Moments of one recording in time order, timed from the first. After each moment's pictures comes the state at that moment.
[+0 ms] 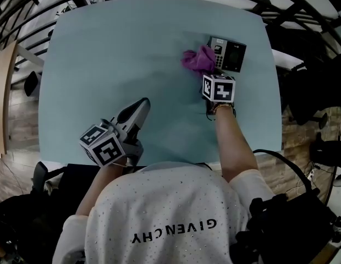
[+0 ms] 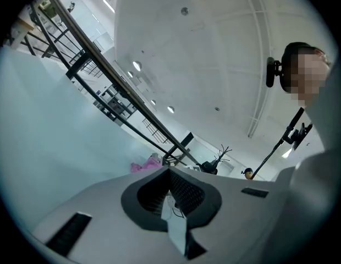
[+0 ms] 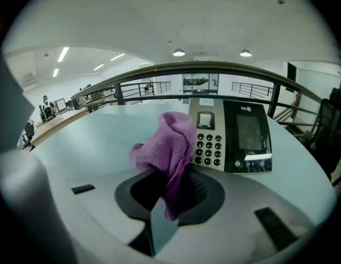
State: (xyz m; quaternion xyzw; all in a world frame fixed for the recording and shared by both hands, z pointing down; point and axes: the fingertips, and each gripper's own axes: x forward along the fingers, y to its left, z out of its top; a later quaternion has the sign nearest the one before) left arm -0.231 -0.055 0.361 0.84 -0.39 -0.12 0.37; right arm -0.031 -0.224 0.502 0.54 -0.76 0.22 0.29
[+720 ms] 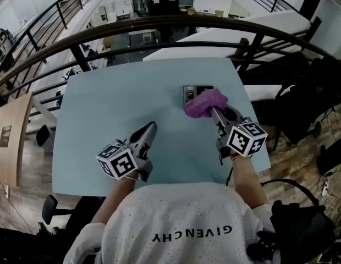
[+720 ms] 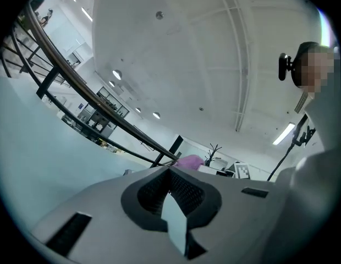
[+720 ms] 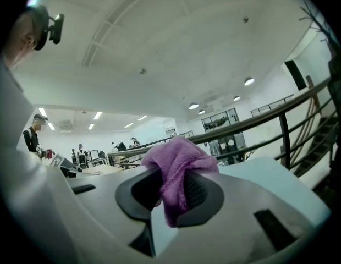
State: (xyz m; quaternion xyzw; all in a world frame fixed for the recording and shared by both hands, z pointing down) left arm -0.242 -0.080 0.249 0.88 -0.36 -0.14 0.29; right arm -0.056 -0.136 0.217 0.46 -0.88 0.15 0.01
